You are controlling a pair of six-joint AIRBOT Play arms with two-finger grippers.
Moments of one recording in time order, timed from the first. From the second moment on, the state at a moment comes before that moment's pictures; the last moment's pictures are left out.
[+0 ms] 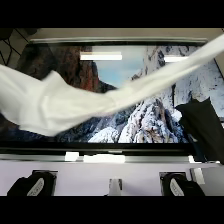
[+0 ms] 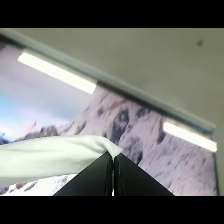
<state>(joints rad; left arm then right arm) 0.05 -0.73 1.48 1.23 -1.26 -1.75 -0.18 -0.87 1.76 -1.26 1.25 0.91</state>
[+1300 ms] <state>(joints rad) -0.23 -1.03 0.71 0.75 -0.77 -1.51 -0.18 -1.31 1.05 -1.14 1.46 0.92</state>
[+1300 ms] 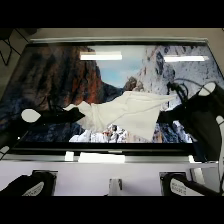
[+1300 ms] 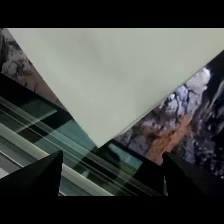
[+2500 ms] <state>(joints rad) -0.23 -0.99 0.89 0.75 -0.90 -1.37 -0.18 -1.28 0.72 -0.79 1.12 0.83</state>
